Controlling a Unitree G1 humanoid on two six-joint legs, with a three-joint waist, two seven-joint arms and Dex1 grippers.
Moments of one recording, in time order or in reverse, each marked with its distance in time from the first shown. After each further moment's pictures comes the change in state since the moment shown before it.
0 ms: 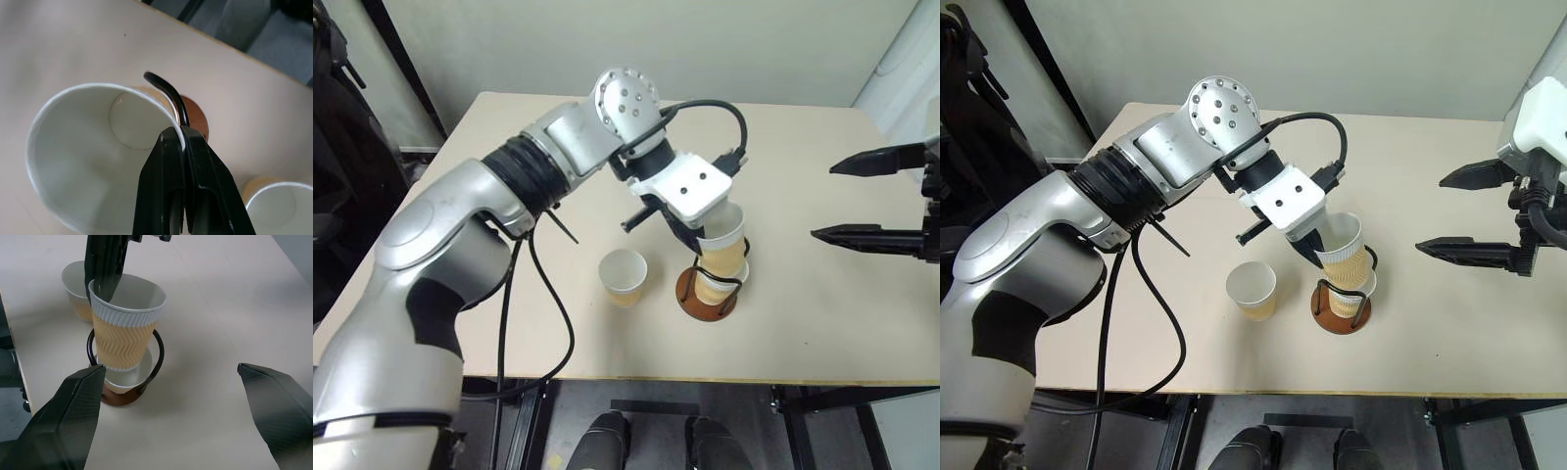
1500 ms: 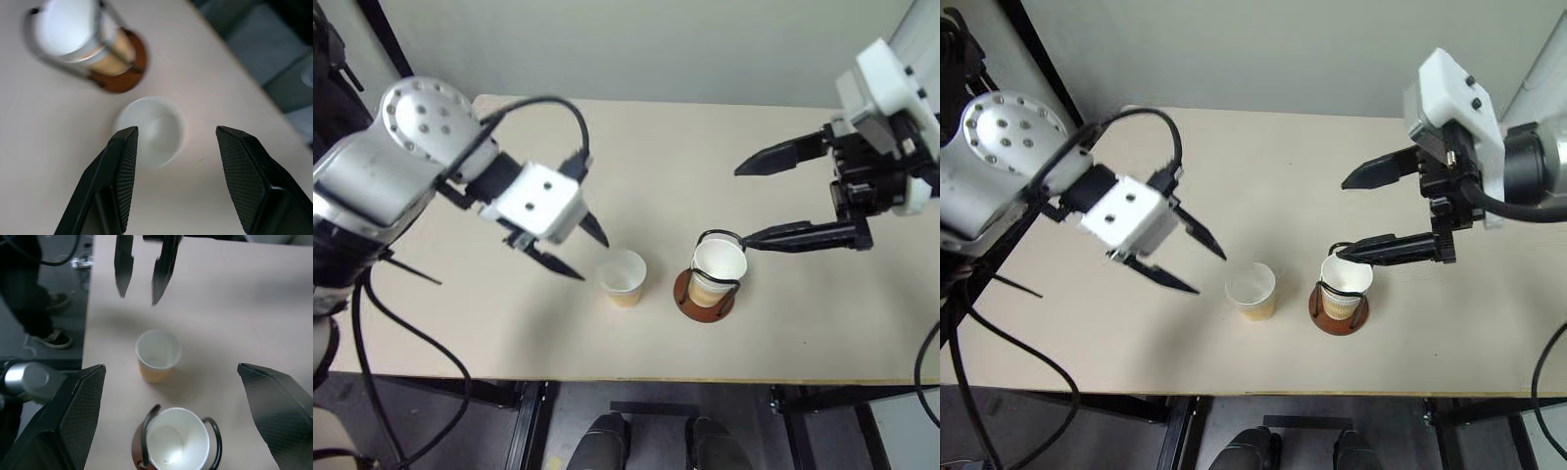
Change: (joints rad) left arm 0.391 0.690 0.342 -0.684 -0.034 0.352 -0.003; right arm -0.473 0.257 0.440 0.107 0.063 -0.028 0.106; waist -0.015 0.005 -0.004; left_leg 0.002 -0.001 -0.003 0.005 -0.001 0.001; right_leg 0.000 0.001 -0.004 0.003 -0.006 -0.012
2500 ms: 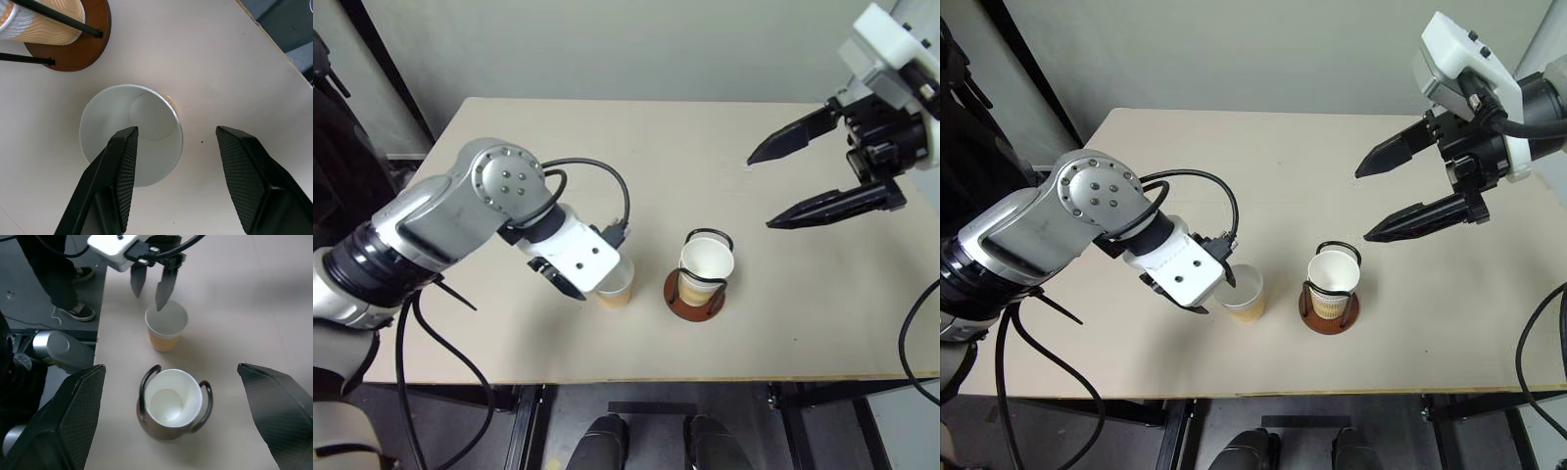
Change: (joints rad) left arm 0.071 -0.145 -0.028 -0.091 0.390 0.065 0.000; right arm -0.221 0.036 0.186 0.266 -0.312 -0.094 0.380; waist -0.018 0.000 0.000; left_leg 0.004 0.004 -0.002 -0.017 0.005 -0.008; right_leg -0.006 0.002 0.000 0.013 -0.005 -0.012
